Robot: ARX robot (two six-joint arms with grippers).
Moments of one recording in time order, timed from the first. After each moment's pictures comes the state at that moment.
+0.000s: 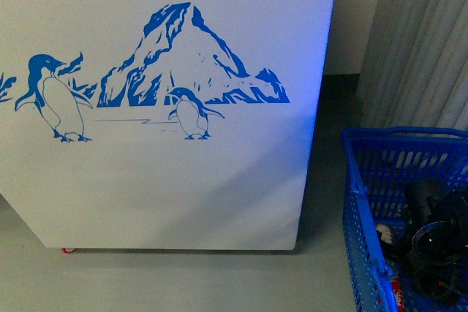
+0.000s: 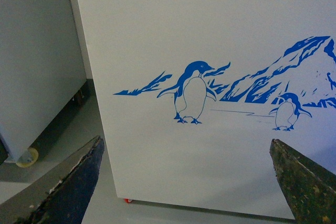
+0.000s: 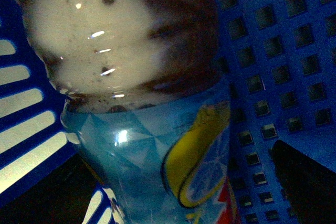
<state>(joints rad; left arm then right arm) 0.00 0.01 0.01 0.00 0.00 0.00 -0.08 2.97 1.65 0.05 -0.03 0.50</state>
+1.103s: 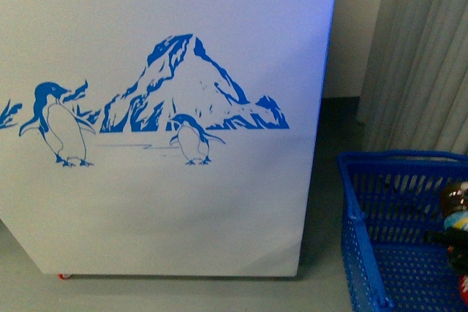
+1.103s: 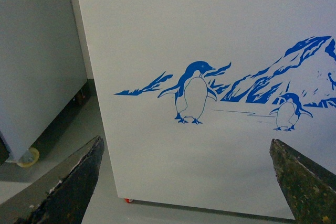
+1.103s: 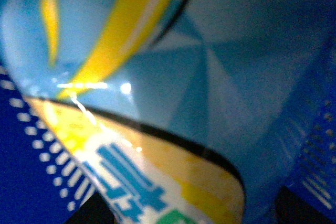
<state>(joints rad) 0.00 0.01 0.01 0.00 0.00 0.00 -0.17 2.29 1.07 0.09 0.11 0.24</state>
